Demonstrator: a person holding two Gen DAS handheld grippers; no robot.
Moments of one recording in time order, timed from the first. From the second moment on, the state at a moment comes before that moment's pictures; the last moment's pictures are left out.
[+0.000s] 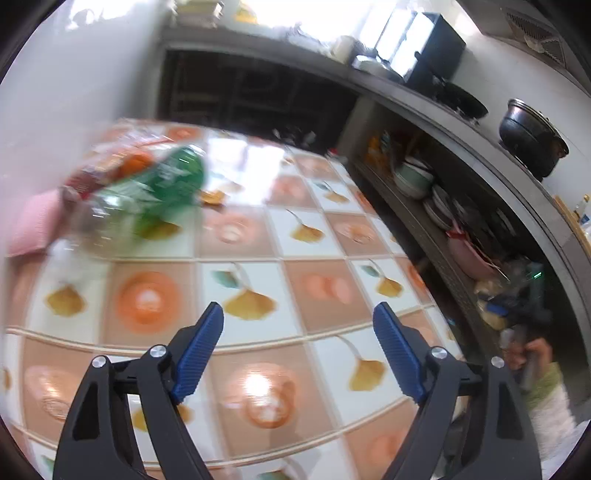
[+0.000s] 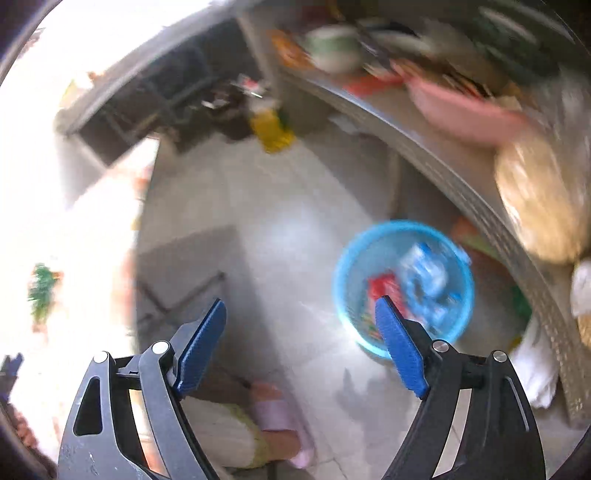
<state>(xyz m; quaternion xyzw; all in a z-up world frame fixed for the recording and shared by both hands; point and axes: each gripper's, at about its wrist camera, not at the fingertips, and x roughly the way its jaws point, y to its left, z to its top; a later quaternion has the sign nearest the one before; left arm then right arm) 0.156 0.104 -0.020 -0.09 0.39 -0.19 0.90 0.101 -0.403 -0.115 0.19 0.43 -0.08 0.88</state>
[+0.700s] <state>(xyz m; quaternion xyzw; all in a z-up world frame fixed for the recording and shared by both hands) 0.131 0.208 -0.036 -0.09 0.33 -0.02 0.94 0.321 -0.001 -0.136 0.30 0.53 0.25 0.76</state>
